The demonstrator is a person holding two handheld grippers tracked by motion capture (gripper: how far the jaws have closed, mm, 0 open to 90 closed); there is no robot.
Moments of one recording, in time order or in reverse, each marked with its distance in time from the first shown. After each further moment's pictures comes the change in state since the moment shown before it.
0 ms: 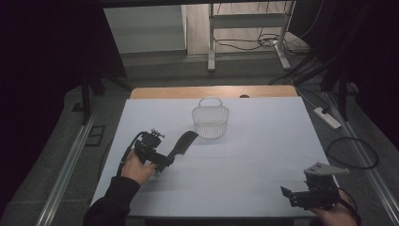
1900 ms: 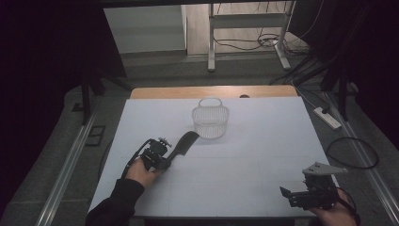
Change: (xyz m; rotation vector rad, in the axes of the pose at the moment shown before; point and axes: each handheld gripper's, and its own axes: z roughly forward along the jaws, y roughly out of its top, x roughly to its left) left arm -0.011 -0.006 0.026 0.126 0.034 0.057; right arm 0.001 0.001 0.001 0.010 0.007 -0.013
